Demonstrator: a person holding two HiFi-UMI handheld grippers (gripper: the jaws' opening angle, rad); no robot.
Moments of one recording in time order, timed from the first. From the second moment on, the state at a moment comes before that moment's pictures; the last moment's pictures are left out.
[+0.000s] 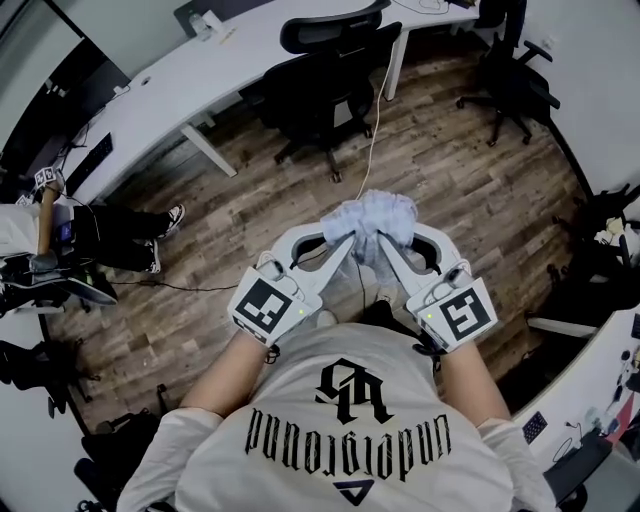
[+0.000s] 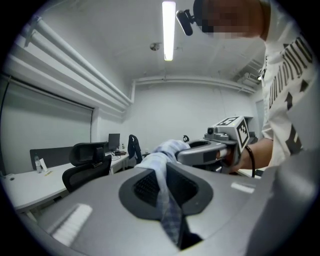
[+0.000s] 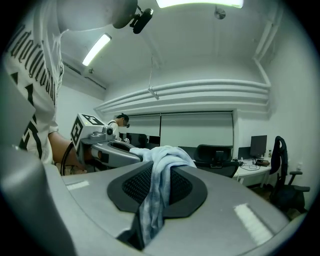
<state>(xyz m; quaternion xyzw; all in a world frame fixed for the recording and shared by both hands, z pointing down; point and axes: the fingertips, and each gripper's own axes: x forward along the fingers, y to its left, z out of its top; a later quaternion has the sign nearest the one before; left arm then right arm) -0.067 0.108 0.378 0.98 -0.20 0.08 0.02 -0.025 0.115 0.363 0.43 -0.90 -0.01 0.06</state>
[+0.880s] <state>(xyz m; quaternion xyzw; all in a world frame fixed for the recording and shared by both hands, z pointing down) -0.160 0.139 0.375 0.98 -0.20 0.06 0.01 -0.118 0.148 0.356 0.44 -0.89 -0.03 0.06</state>
